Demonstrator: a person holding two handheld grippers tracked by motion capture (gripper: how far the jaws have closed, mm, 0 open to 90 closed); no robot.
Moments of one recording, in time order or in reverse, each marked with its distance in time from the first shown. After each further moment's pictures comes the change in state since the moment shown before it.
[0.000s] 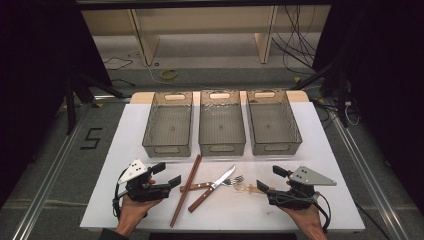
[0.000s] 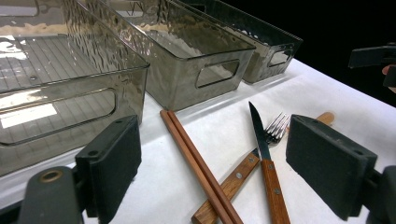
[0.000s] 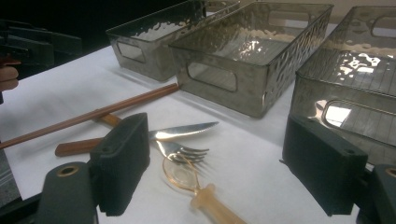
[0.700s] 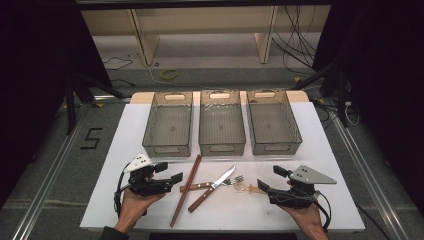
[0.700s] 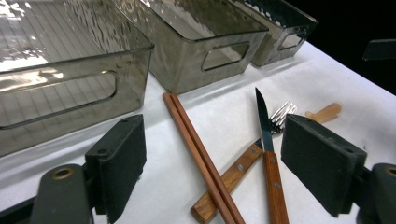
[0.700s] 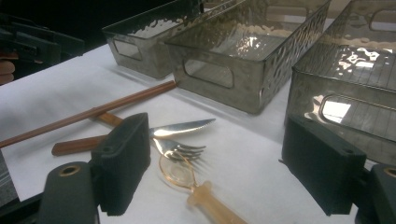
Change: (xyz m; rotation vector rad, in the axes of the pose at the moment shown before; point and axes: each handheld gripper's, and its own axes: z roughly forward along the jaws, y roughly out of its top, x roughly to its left) left arm 0.002 0.015 0.010 0.134 0.019 -0.056; right arm -0.004 -0.001 0.001 0.013 -0.003 0.013
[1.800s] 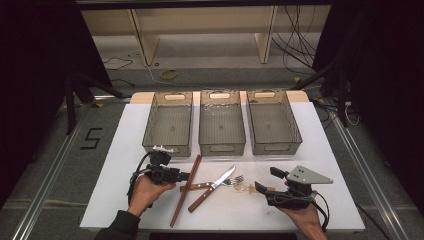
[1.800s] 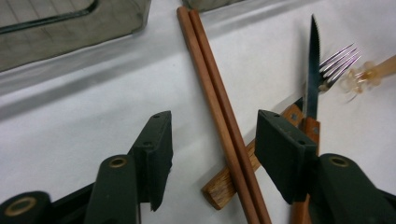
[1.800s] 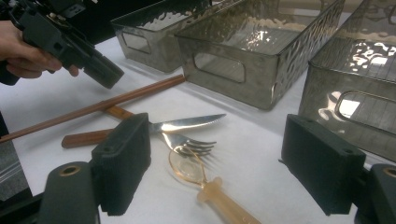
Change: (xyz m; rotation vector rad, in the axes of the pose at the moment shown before) left arm 0.011 0.017 0.057 0.429 0.060 -0.126; right arm 0.005 0.000 0.004 0.025 0.031 -0.007
